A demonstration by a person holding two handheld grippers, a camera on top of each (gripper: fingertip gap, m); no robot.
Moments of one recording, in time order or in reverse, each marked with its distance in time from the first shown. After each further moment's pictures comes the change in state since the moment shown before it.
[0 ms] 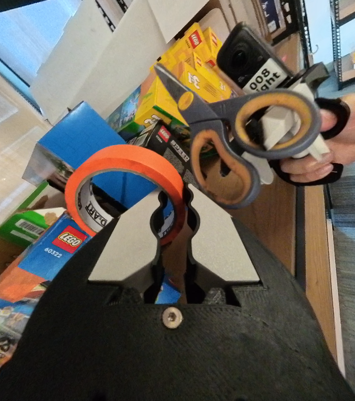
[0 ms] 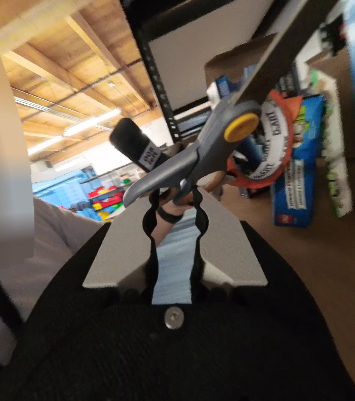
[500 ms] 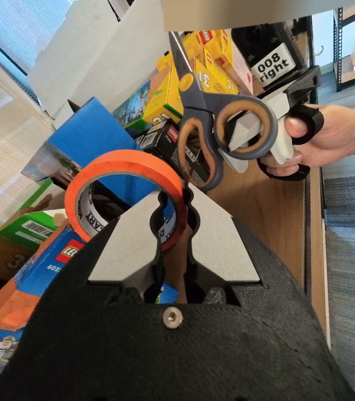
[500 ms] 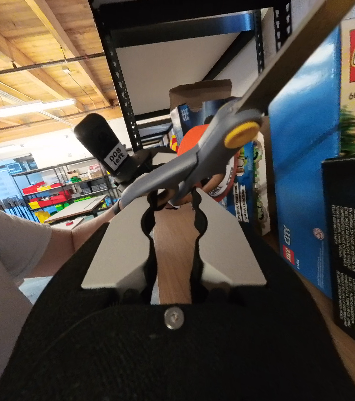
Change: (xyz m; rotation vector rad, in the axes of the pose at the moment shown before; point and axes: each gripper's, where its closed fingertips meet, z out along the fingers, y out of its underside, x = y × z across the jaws) left arm -0.013 -0.001 0.005 -0.027 0.005 -0.045; right arm 0.031 -0.030 -0.010 0.036 0.173 -0.208
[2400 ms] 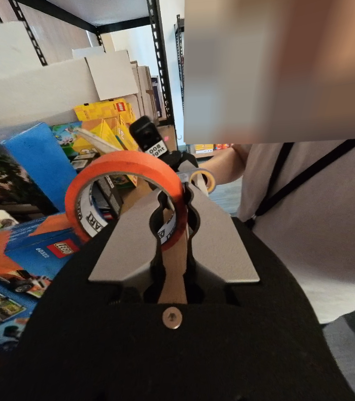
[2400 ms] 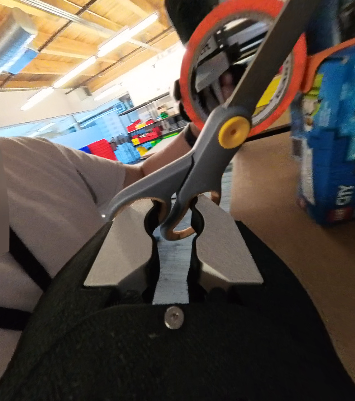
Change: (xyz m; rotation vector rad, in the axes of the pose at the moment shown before) left arm 0.014 -0.046 -0.103 0.244 0.538 -0.350; right arm -0.072 0.058 0.017 -0.362 -0.440 0.206
